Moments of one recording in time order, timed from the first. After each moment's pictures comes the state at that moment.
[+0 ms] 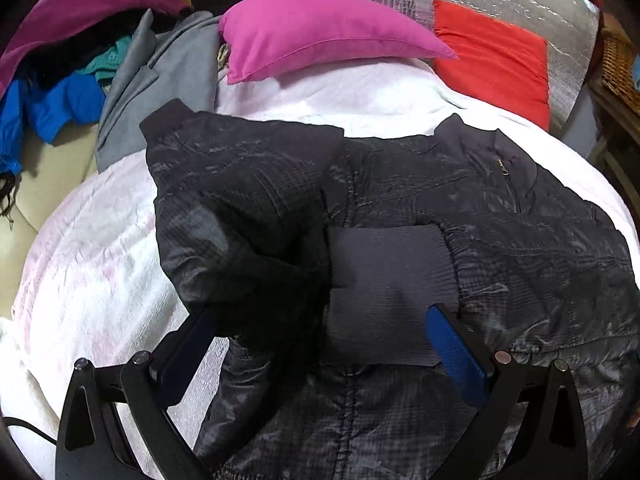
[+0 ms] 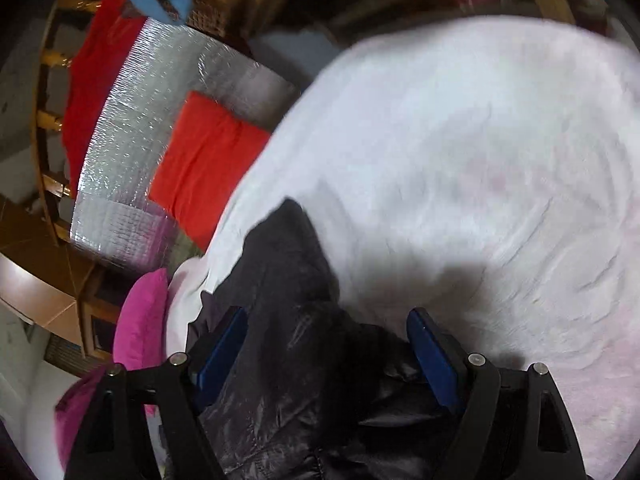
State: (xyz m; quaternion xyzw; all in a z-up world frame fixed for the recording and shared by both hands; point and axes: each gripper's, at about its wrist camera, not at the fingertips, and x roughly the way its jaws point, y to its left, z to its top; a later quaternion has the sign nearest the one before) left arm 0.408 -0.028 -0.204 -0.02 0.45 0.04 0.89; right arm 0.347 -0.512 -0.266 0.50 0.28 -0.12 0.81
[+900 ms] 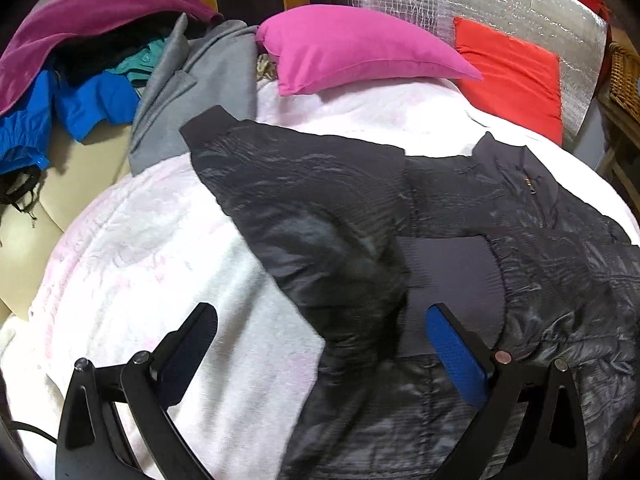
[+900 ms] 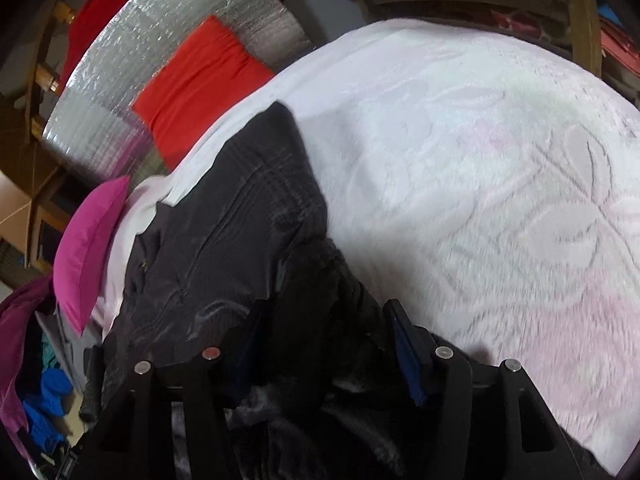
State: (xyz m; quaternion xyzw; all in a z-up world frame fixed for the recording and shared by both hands) left arm 0.389 0.032 -0.190 -0.02 0.43 0.07 0.90; right arm 0.344 -0.452 -0.262 0.36 0.38 -0.13 0.84
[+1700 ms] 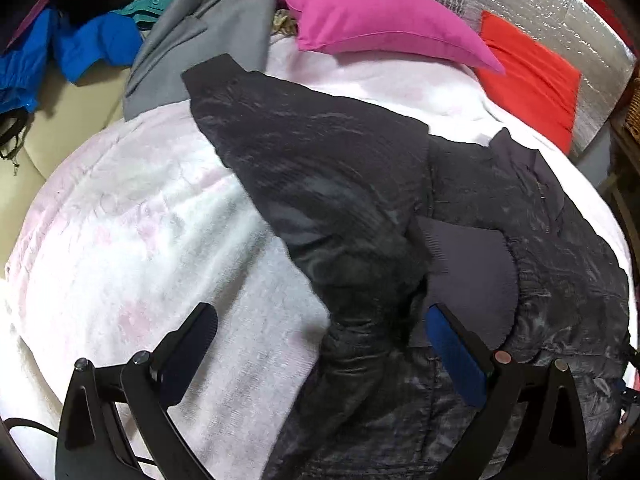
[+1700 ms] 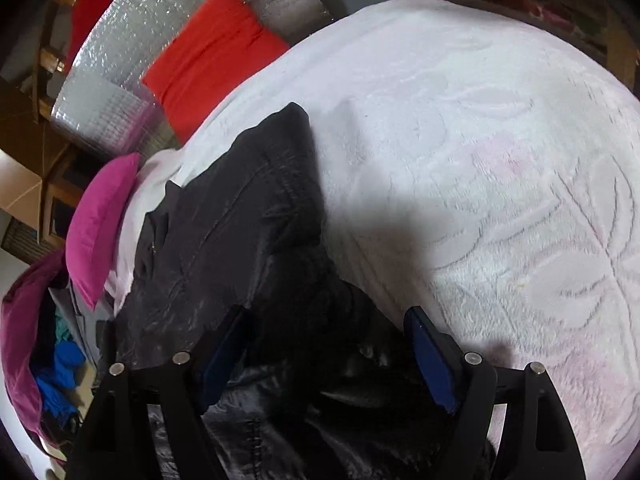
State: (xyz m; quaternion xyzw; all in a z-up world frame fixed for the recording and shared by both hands) left arm 0.398 0.054 -0.210 -0.09 0.49 0.07 0.87; right arm 0.358 -0.487 -0.254 0.36 0.43 -0.07 0.82
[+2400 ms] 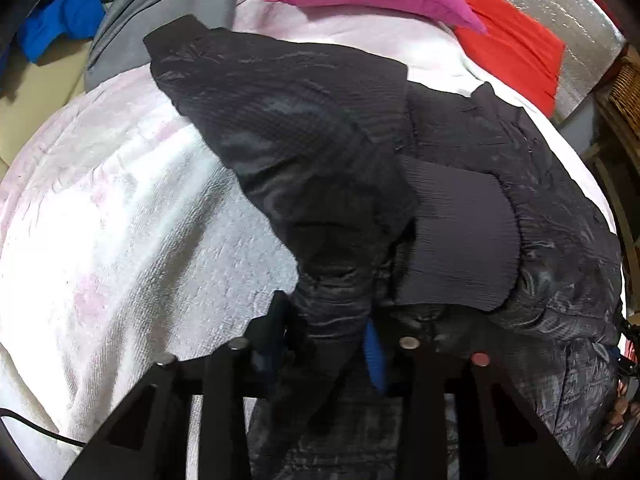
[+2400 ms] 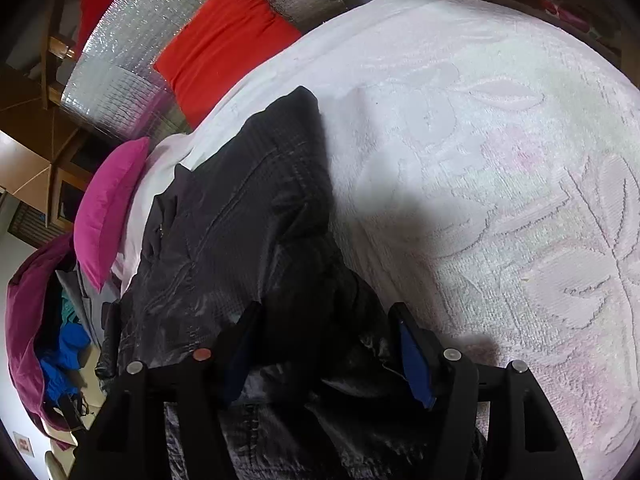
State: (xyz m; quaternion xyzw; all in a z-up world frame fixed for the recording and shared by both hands) left arm 0.393 0.042 -0.237 -0.10 0.53 0.00 0.84; right arm 0.358 -0.487 -0.259 0.36 0.44 -0.04 0.82
